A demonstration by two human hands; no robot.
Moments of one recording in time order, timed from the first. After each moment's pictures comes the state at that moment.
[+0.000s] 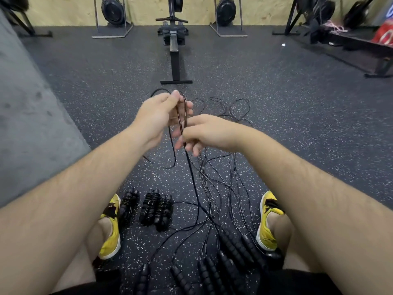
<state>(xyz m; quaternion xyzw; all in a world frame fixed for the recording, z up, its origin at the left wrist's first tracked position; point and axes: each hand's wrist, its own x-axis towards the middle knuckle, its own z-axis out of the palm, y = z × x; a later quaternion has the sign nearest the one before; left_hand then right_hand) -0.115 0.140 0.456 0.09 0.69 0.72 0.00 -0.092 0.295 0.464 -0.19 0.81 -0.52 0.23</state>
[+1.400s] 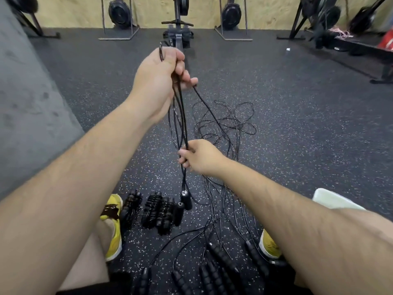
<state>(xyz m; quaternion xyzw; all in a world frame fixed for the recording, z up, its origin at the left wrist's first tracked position) -0.120 0.147 0.520 0.15 0.60 0.78 -0.09 -0.101 0.263 0.388 -0.07 0.87 -0.47 0.15</state>
